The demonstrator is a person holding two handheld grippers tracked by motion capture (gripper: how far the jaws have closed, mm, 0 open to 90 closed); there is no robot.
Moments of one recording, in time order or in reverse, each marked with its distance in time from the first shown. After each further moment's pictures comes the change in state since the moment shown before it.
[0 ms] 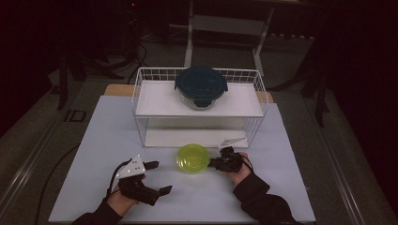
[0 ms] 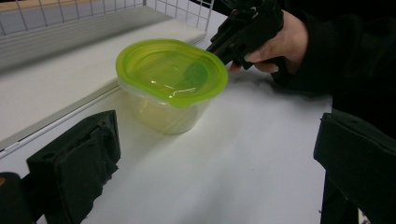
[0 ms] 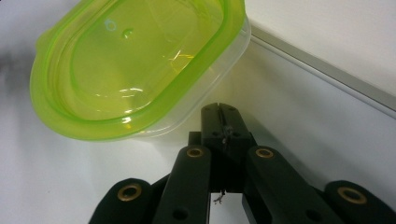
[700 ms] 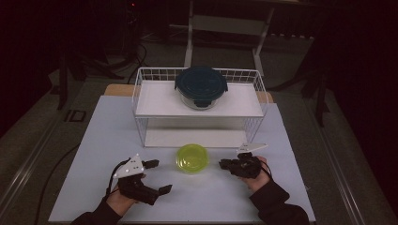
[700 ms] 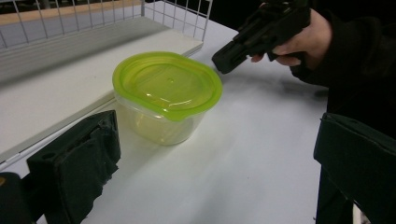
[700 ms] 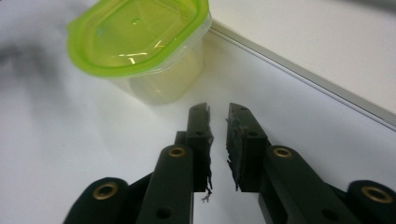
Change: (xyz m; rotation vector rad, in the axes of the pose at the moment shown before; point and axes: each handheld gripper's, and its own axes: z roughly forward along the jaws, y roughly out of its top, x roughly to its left) left arm -0.002 0.005 -0.003 -0.027 -0.014 0.010; right arm 0.003 -0.022 -0.059 -0.069 -0.088 -0.045
